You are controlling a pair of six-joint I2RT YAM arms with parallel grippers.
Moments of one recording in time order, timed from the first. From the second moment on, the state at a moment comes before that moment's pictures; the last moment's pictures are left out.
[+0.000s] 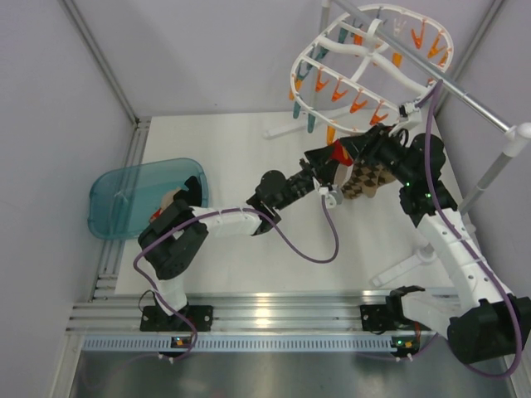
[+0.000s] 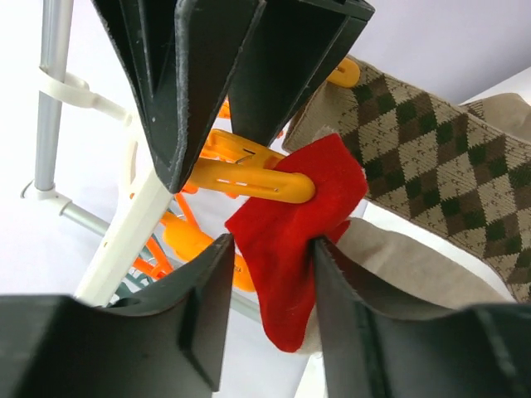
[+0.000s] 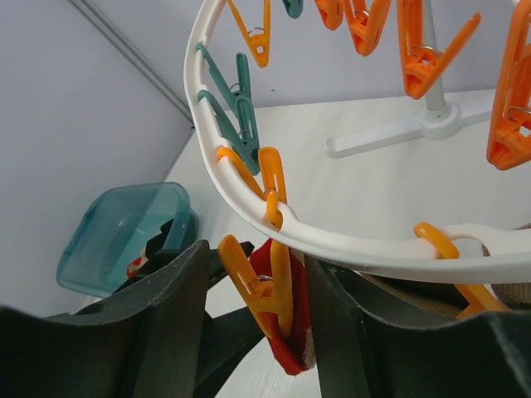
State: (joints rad) left arm -0.90 1.83 1.09 1.04 0.19 0.99; right arm 0.19 1.07 0.98 0.06 -0.36 0.50
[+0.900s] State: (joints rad) left arm -0.77 1.63 1.11 0.66 0.20 0.22; right arm -0.02 1.00 1.02 -0.12 -0.43 0.30
